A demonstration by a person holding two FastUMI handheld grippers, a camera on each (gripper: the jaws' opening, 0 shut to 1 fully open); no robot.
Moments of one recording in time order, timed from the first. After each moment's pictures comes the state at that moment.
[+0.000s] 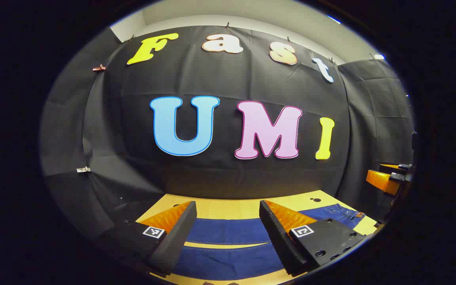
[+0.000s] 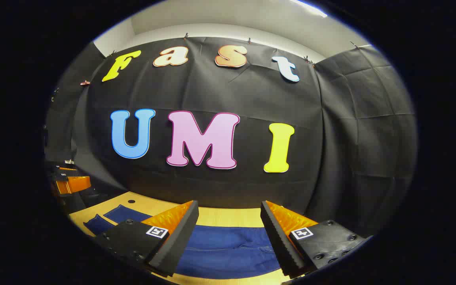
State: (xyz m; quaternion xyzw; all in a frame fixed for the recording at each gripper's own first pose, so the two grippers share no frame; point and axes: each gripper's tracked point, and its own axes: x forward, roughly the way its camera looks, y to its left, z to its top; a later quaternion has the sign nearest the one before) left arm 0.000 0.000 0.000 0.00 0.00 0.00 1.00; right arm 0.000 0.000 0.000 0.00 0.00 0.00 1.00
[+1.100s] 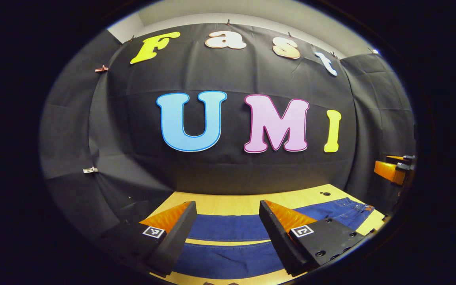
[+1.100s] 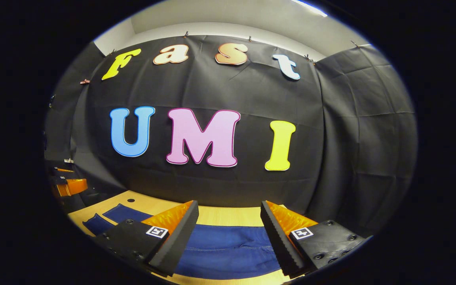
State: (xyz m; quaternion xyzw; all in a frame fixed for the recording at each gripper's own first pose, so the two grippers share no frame) left arm 0.004 0.026 -0.023 0.02 0.02 0.03 1.00; right arm 0.007 0.001 -0.009 0.00 0.00 0.00 1.00
